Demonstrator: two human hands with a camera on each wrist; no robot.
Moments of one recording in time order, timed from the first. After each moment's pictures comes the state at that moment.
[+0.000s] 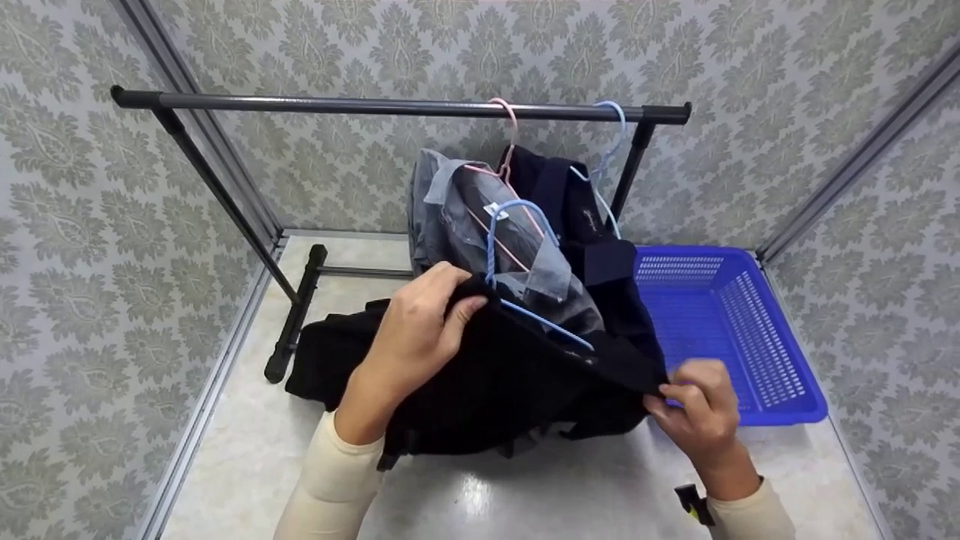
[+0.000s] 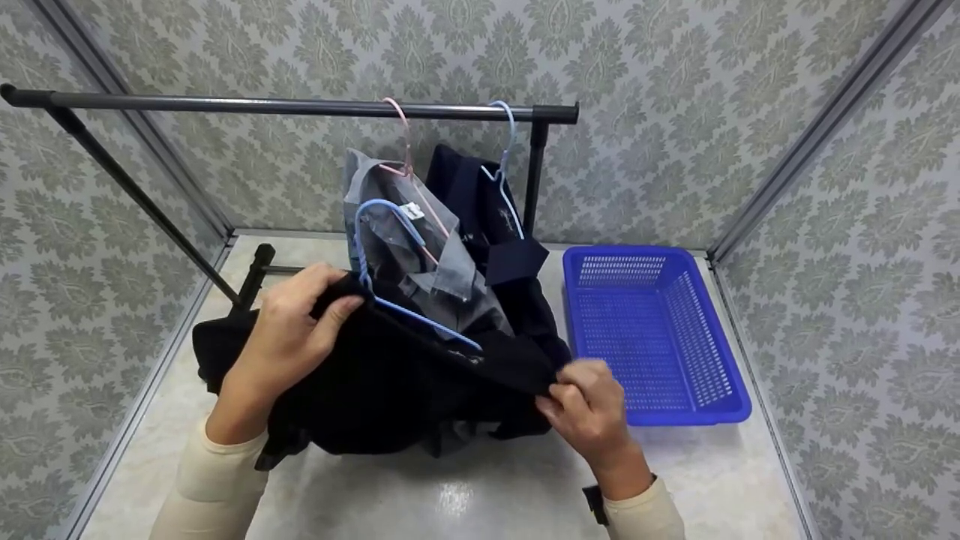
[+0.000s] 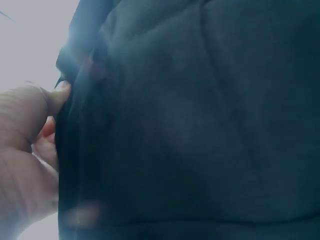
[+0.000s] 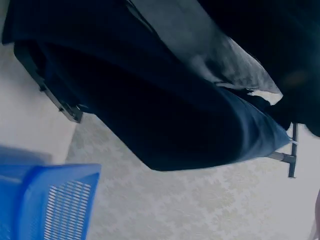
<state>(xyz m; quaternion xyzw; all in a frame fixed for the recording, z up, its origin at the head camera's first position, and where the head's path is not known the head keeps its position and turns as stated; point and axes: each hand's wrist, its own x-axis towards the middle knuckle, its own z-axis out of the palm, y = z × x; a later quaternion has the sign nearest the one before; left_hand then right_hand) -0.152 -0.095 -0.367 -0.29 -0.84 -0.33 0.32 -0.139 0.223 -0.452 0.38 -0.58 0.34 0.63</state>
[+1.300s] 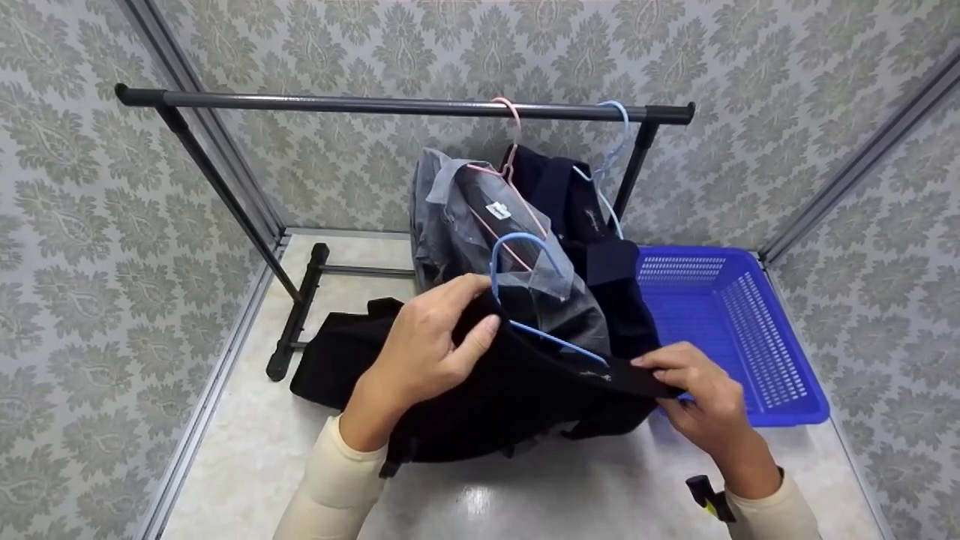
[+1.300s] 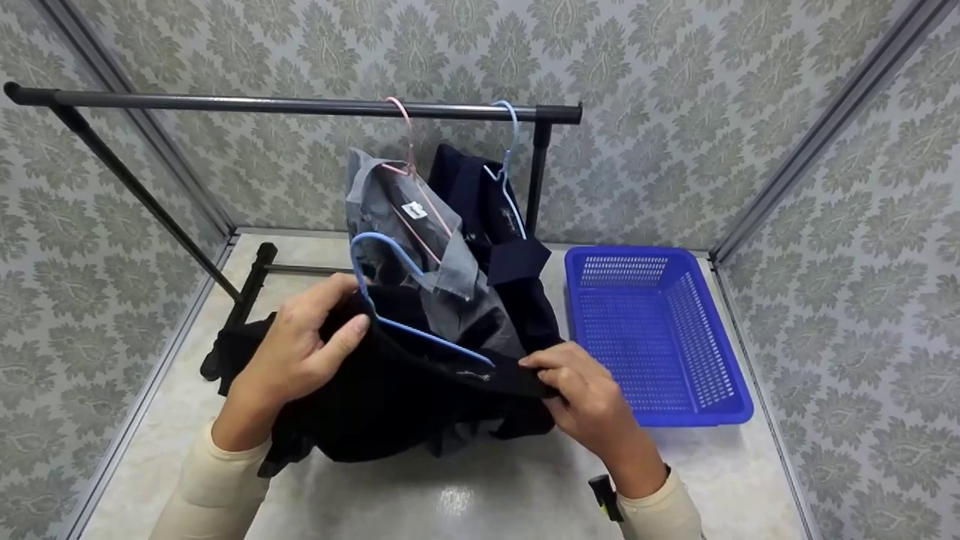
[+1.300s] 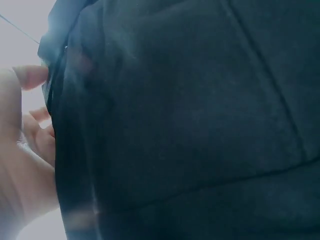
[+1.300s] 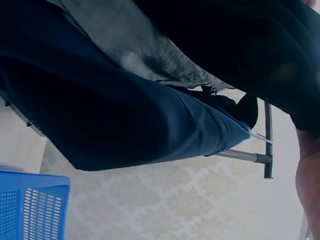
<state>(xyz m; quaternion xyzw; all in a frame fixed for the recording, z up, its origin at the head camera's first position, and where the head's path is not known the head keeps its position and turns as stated) -0.143 -0.092 -0.370 -0.32 -0.84 -0.34 0.28 -0.141 0.229 -0.424 0.51 -0.60 0.45 0.42</state>
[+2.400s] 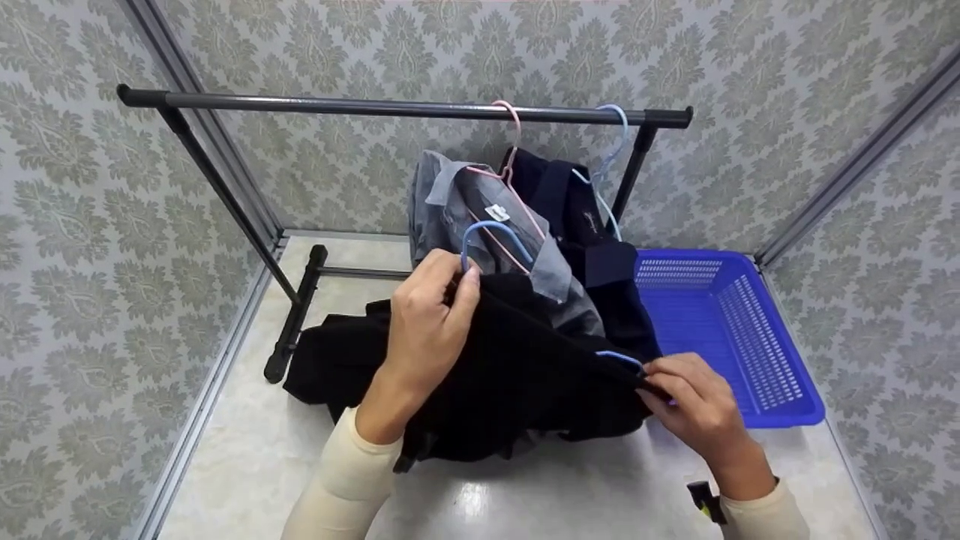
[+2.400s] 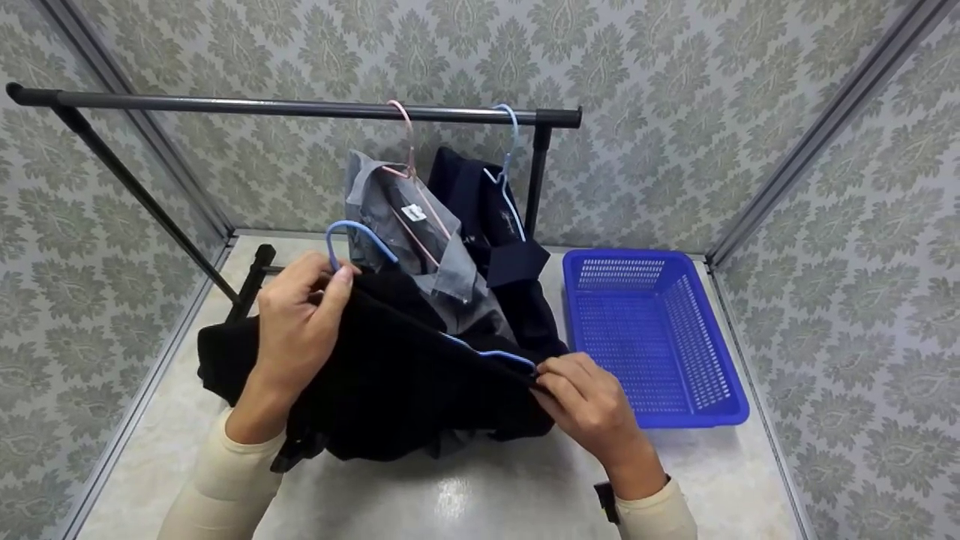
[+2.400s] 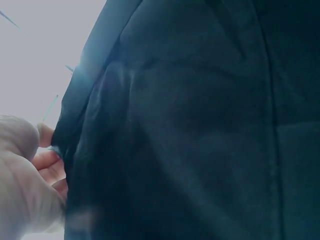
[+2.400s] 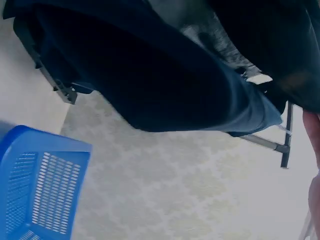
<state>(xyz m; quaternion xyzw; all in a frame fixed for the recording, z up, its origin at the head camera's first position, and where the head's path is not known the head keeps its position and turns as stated) -0.150 -0.075 -0.358 -0.17 -0.79 -0.44 0.39 -0.142 0.240 -0.452 0.47 -0.66 0.32 0.50</state>
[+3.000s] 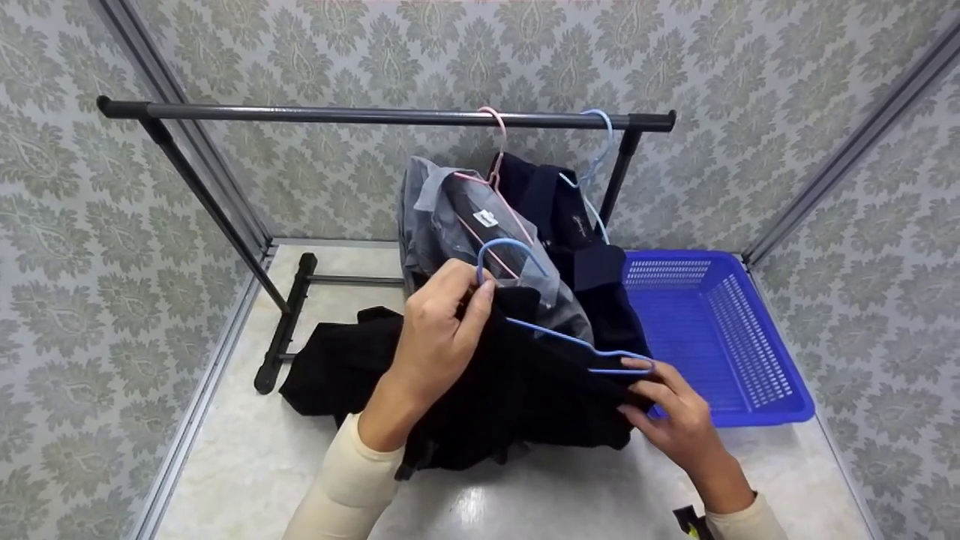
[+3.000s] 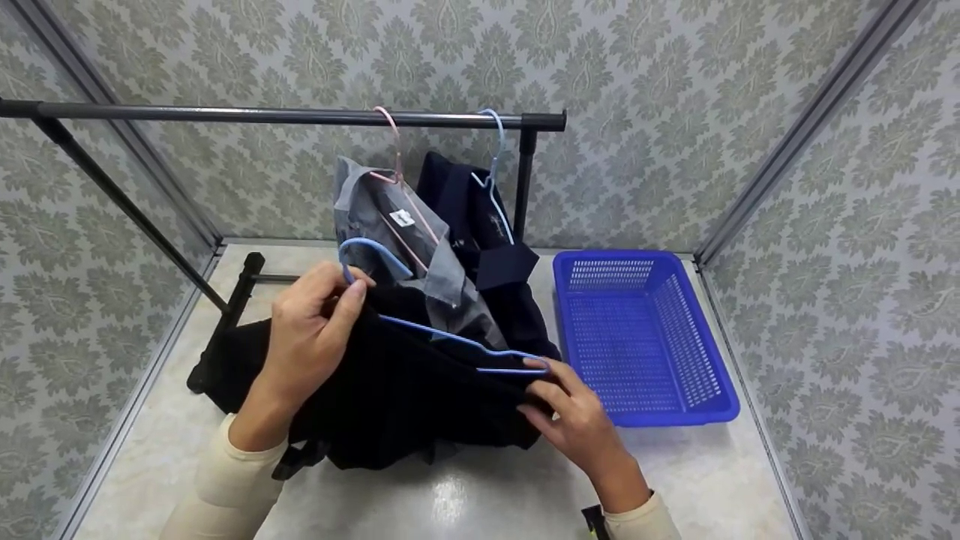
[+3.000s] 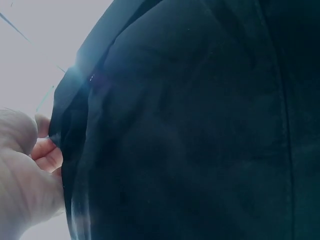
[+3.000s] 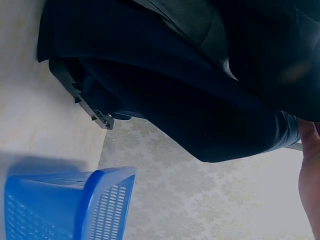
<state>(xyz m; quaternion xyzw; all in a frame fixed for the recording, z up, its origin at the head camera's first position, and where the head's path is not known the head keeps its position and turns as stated) -0.154 -0.062 -0.361 -0.26 -0.78 -0.44 0.36 -0.138 0.252 -0.494 0.44 -0.70 0.40 0.39</state>
